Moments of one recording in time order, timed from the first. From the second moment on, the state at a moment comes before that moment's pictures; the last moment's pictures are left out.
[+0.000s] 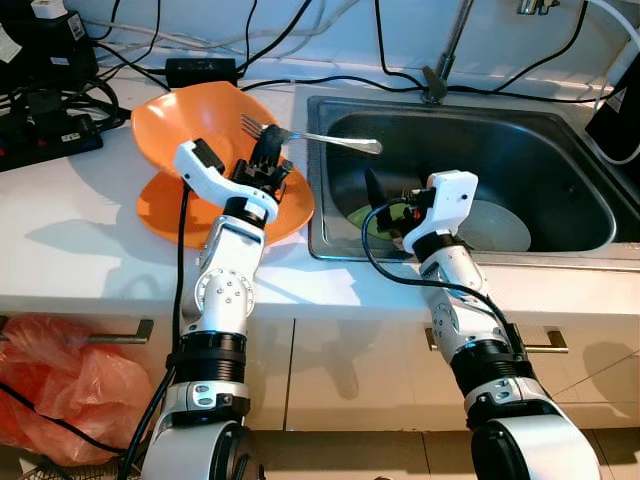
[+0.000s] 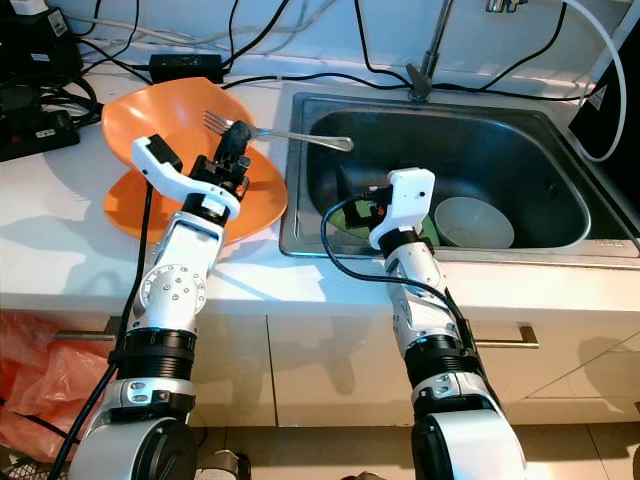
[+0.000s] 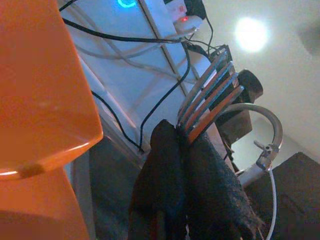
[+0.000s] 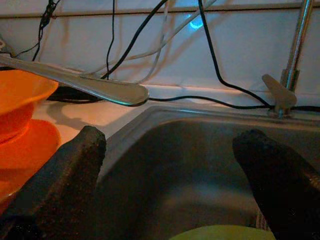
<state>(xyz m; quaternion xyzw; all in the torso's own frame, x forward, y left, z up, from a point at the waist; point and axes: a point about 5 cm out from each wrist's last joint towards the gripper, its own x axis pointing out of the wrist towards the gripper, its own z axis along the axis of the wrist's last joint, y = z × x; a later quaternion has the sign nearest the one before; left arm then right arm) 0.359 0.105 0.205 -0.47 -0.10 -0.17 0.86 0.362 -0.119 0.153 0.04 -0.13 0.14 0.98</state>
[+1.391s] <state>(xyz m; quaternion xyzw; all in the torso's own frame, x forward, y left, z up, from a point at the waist) 0.355 0.084 0.199 -0.41 -0.07 -0.21 0.89 0.360 -0.115 0.149 -0.21 -0.16 0.12 0.96</state>
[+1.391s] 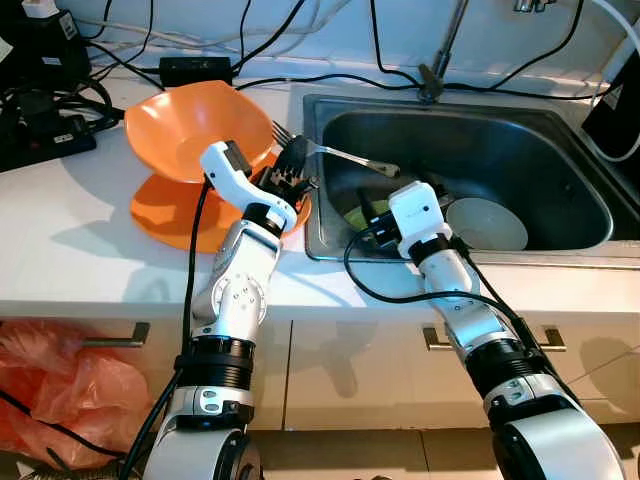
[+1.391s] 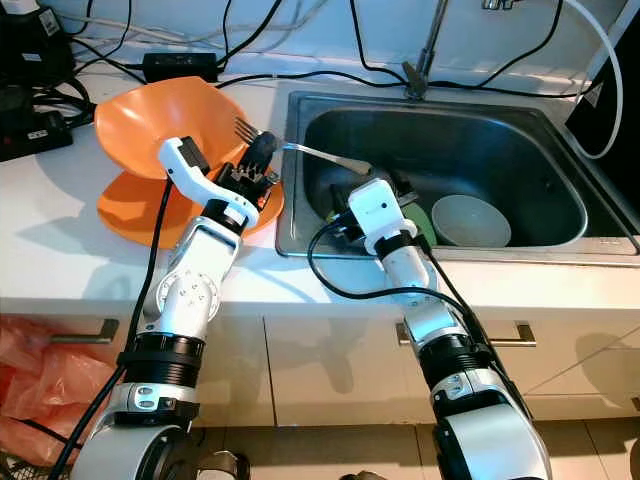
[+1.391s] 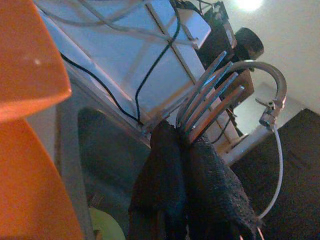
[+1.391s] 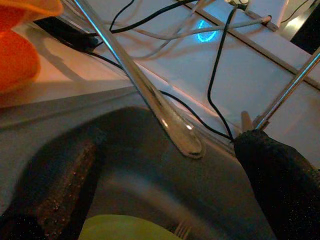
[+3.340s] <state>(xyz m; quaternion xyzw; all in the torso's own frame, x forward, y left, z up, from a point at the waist) 0.346 0.065 0.191 -0.37 -0.04 -0.26 0.89 0.365 -0.116 0.149 -0.24 -0.15 0.11 0.95</state>
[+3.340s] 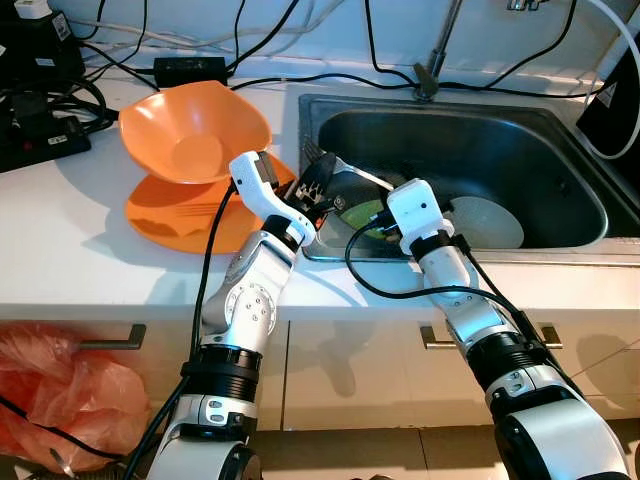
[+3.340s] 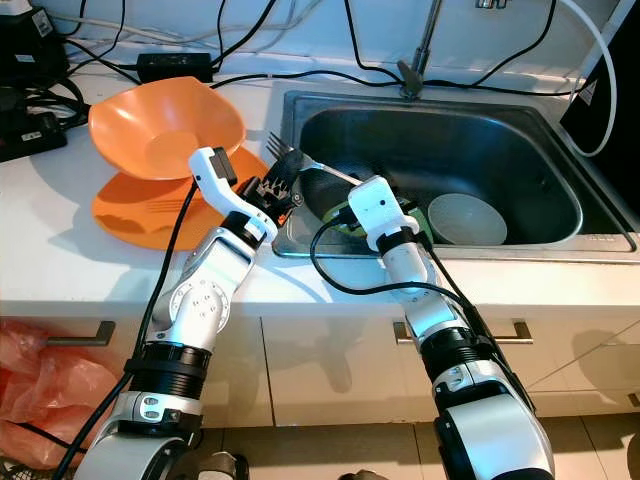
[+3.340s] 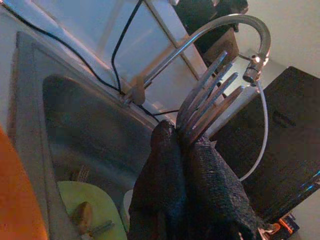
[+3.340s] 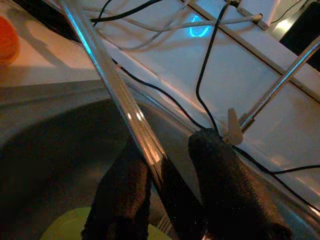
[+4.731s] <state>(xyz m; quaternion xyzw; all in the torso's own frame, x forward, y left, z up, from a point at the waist) 0.343 0.059 0.201 -0.36 -0.07 -0.29 0.89 0.364 -0.110 0.147 -0.26 -0.15 0.13 0.94</state>
